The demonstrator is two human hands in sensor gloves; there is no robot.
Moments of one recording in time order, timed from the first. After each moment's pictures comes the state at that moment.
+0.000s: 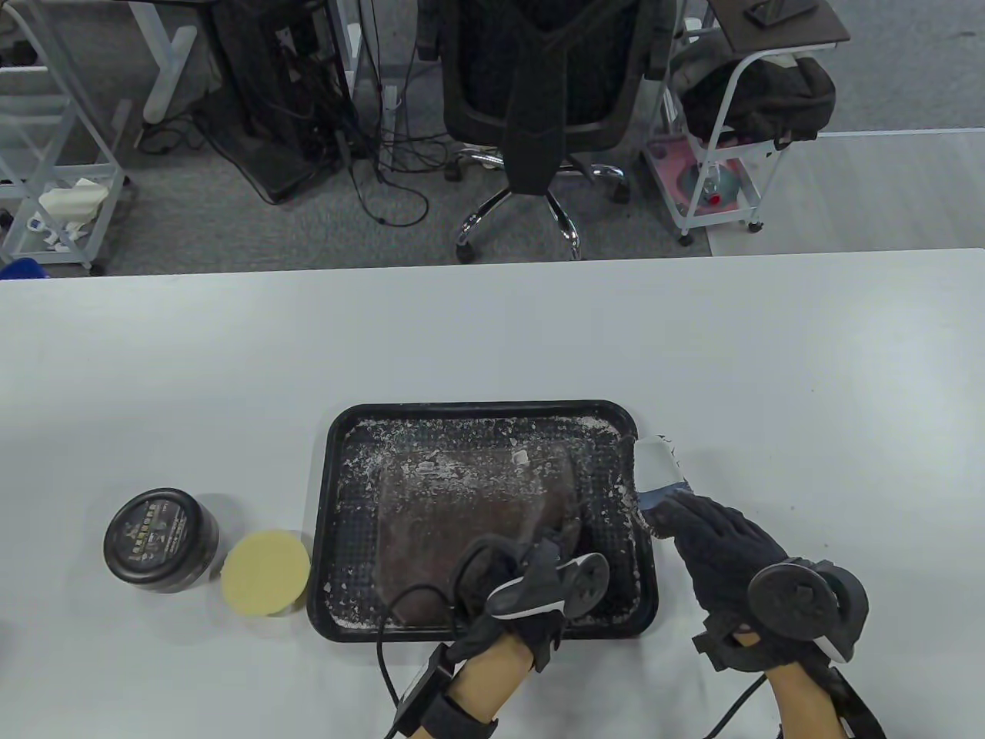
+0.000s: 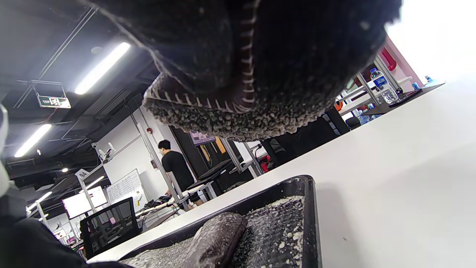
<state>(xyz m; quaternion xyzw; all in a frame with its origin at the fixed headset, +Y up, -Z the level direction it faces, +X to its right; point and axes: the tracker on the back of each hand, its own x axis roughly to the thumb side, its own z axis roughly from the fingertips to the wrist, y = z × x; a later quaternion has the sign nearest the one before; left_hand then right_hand) 0.000 -0.760 -0.202 -0.08 -0.30 -0.01 0.95 0.235 -0.699 -0.160 0.11 -0.16 0.94 0.28</state>
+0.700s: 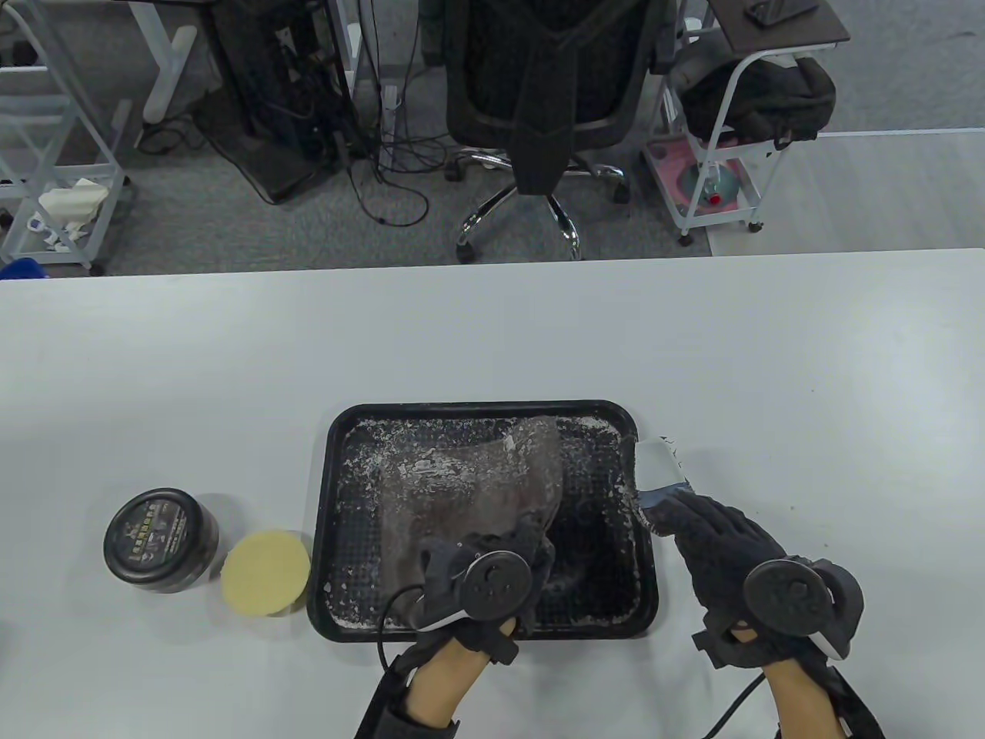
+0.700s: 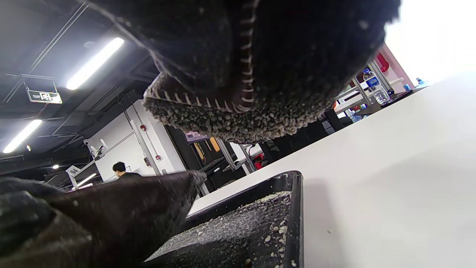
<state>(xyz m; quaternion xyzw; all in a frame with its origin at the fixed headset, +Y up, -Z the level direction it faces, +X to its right) -0.060 -0.723 -0.195 0.09 -0.29 0.22 0.93 0.235 -0.703 -0.163 0.10 -0.16 0.94 0.27</state>
